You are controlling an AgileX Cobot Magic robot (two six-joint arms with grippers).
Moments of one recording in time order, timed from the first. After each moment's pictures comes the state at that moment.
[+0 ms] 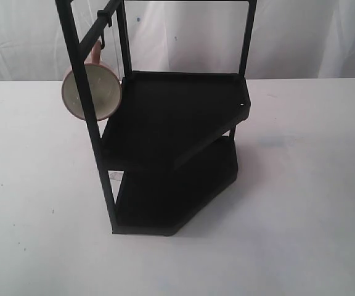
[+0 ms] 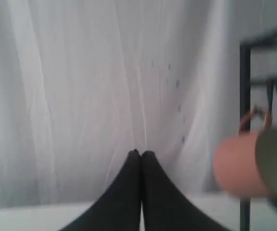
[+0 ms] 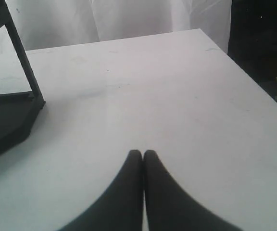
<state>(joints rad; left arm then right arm) 0.00 0.00 0.02 -0.07 -0.27 0.08 -0.06 0.00 0.00 0.04 0.35 0.04</state>
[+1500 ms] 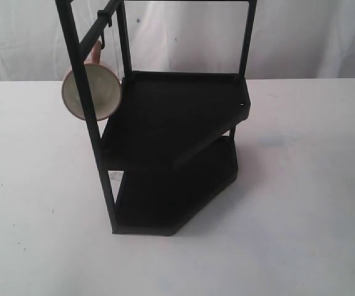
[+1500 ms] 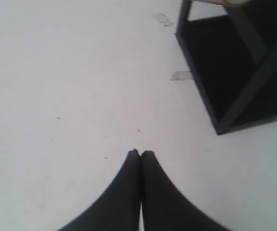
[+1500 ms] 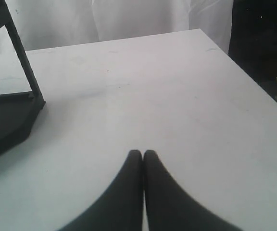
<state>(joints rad) -0.09 0.55 -0.56 -0.16 0.73 0.19 -0.06 0.00 0.00 0.04 0.35 0.04</state>
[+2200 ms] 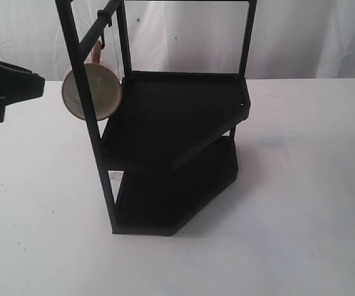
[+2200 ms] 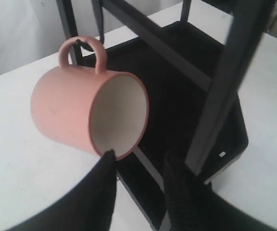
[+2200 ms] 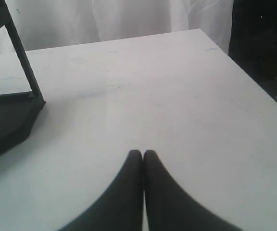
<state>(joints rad) -0.12 0.95 -0.84 -0.82 0.62 0.90 -0.06 0.00 0.00 0.04 0.35 0.04</state>
